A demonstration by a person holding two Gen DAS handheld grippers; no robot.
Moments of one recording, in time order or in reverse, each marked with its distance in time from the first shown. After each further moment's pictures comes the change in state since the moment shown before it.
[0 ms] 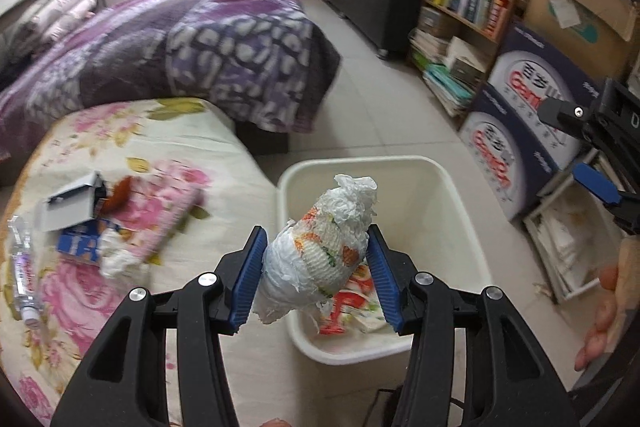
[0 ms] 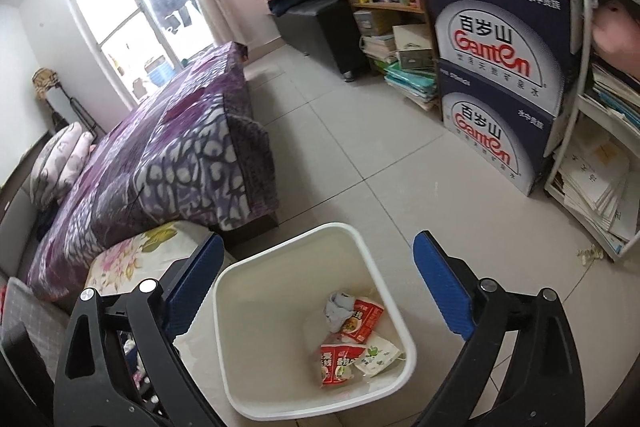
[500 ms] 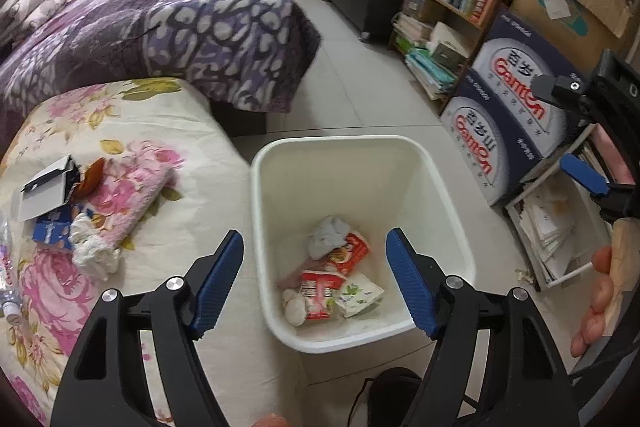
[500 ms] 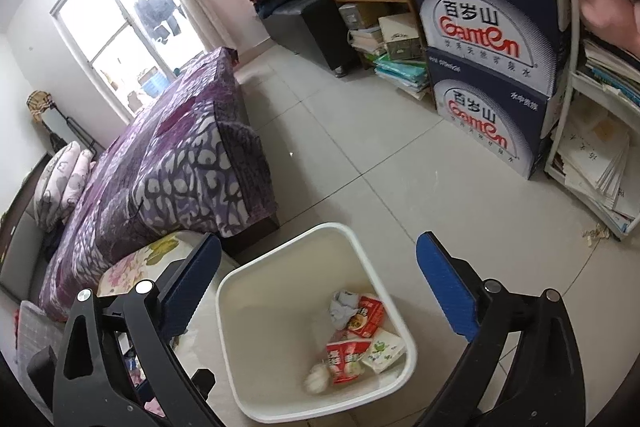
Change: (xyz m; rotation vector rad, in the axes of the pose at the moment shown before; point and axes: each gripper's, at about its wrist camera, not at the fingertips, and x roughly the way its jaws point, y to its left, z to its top) left arm 0.009 0.003 -0.006 -0.012 0.060 -0.052; right arm 0.006 -0.008 0.002 0.067 0.025 0.018
